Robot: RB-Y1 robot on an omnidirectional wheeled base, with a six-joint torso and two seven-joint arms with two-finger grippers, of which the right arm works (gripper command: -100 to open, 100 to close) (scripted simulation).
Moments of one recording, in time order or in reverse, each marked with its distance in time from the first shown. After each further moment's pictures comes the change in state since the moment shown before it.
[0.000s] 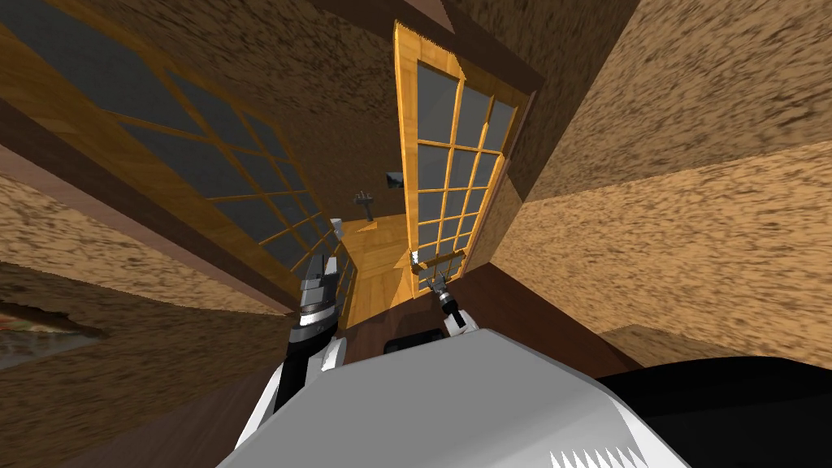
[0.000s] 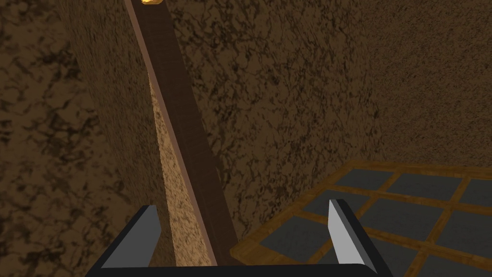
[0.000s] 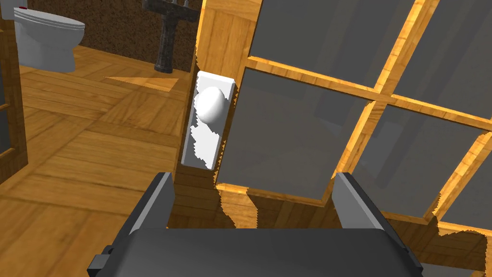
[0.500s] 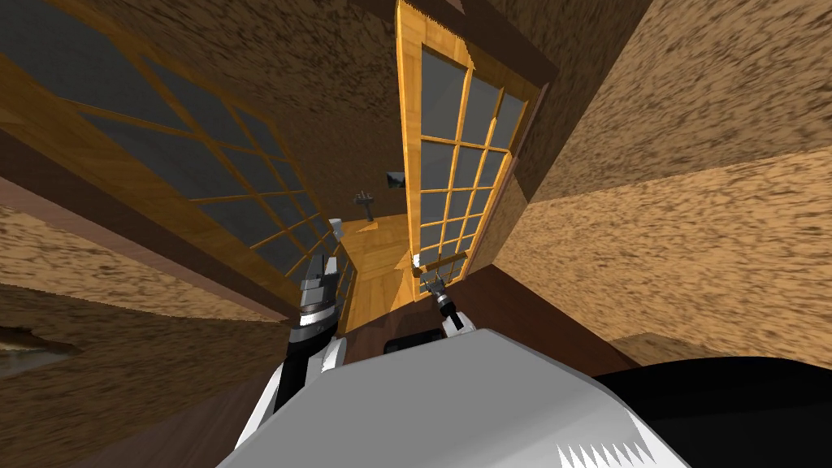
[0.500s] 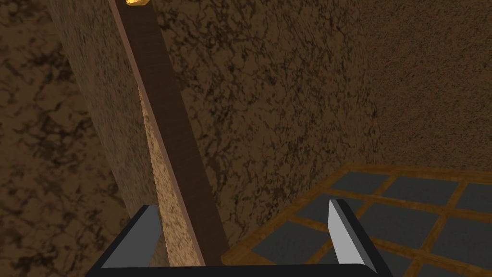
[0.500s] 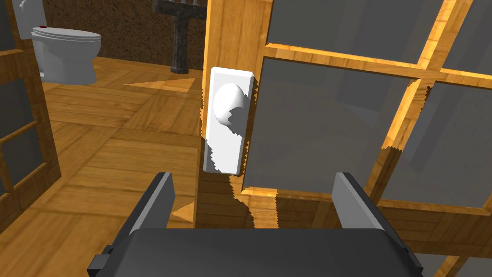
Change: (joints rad) arm -0.025 0.020 0.001 0.079 0.012 -0.022 -0.100
